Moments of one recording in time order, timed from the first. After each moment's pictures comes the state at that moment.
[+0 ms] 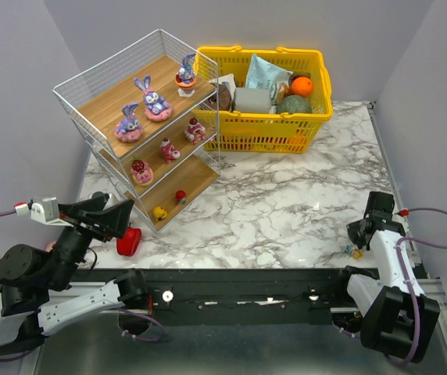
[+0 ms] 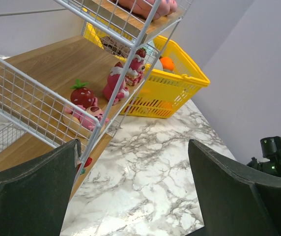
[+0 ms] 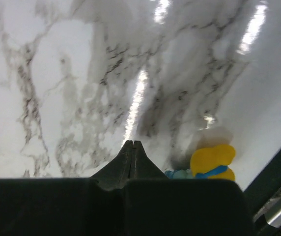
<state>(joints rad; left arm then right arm) -1.17 0.08 0.95 -0.66 -0.77 -0.34 -0.31 0.92 0.45 -0.67 0.23 0.98</state>
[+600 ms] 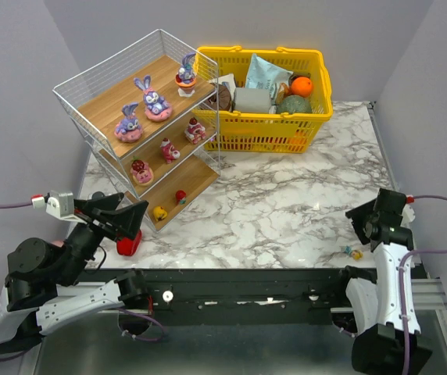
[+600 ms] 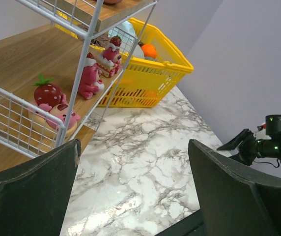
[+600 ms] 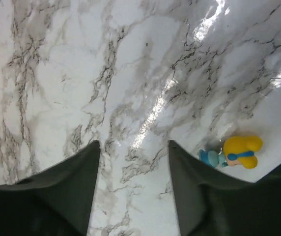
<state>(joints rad) -1.17 0.15 0.94 -0.63 -0.67 -0.37 -0.31 0.73 0.54 -0.73 0.07 0.80</state>
